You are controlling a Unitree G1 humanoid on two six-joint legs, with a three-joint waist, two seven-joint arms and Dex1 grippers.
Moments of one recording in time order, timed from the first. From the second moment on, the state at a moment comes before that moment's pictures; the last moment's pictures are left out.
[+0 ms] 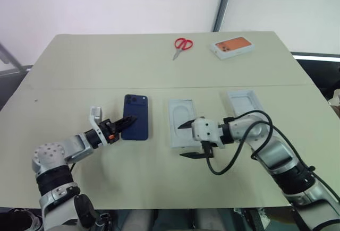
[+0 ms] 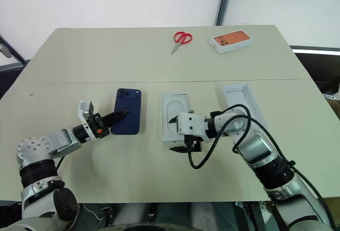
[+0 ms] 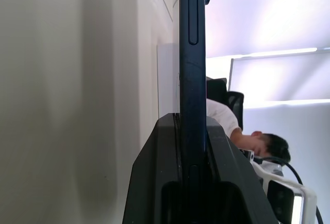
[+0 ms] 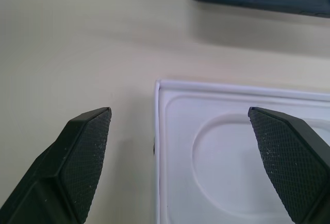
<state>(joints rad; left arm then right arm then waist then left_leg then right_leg) -0.44 0.31 0.67 0.25 -1.05 1.49 -0.44 -0.43 -0.66 0.40 -0.18 0.00 0.22 1.13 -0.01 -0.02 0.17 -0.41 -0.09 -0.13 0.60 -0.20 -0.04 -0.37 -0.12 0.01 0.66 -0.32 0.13</state>
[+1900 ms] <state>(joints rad) -0.51 0.30 0.61 0.21 -1.13 1.50 -0.37 -0.49 -0.49 0.28 -0.37 0.21 0.75 1.00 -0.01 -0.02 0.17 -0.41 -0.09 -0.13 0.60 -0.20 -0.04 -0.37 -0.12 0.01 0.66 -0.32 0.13</state>
